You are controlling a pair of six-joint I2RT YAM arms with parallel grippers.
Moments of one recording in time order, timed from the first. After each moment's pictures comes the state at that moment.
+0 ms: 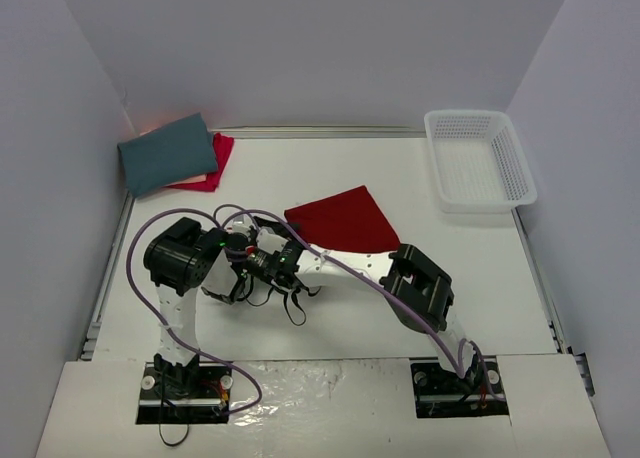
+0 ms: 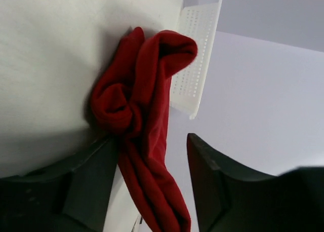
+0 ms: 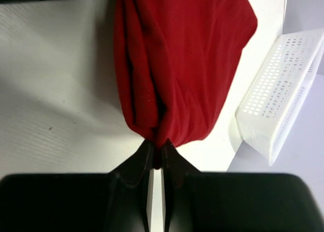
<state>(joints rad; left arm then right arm) -0.40 2.05 0.50 1.35 0.29 -1.61 1.16 2.07 1.55 -0.85 0.85 0.05</state>
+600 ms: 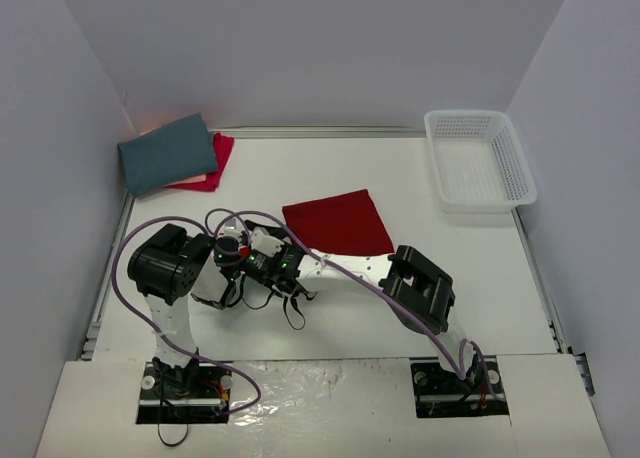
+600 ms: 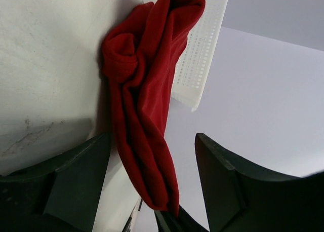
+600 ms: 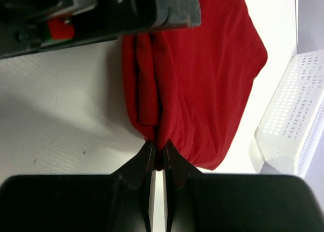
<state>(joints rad) -0.35 1.93 0.40 1.29 0.35 -1.61 1.17 2.05 1.50 -0.68 0.83 0.03</state>
